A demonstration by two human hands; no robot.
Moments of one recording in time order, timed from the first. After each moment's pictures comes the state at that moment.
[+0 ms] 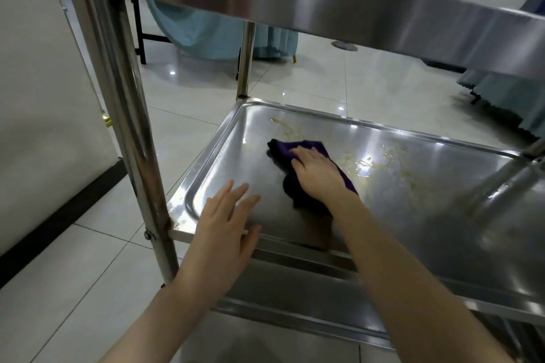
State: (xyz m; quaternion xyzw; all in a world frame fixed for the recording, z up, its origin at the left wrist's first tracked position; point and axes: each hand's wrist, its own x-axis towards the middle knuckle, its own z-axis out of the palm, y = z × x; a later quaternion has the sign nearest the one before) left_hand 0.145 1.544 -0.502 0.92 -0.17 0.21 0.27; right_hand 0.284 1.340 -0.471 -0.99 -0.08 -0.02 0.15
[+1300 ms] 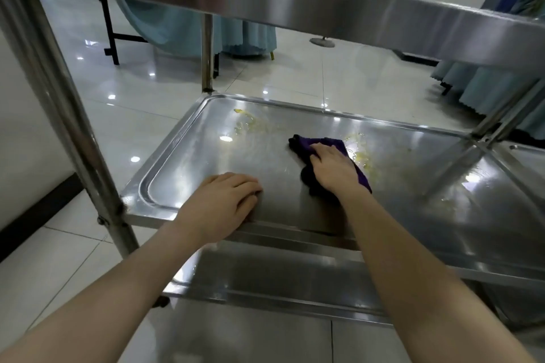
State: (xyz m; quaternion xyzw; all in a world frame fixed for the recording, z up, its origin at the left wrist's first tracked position) left_hand 0.182 1.495 -0.490 0.94 -0.28 0.10 0.16; right_hand 0.268 1.220 -0.486 -0.99 0.03 -0.08 0.14
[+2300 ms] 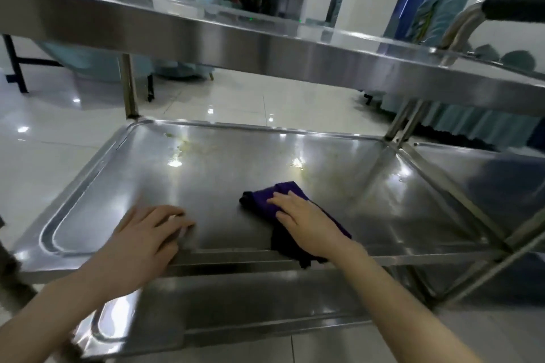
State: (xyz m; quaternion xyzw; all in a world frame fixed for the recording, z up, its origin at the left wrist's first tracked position) left_hand 0.171 1.503 -0.487 0.94 -0.31 0.08 0.11; right_hand 0.145 1.173 -0.478 -0.98 -0.09 -0.06 0.16
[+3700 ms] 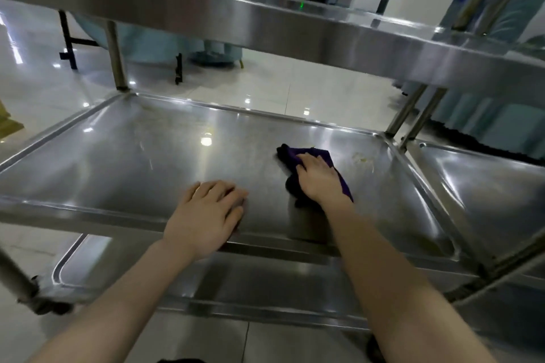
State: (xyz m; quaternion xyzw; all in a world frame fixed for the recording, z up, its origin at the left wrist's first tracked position) left_hand 0.124 1.272 -0.492 0.97 -0.21 0.11 0.09; right_hand 0.214 1.003 -0.480 -0.99 0.02 -0.06 0.15
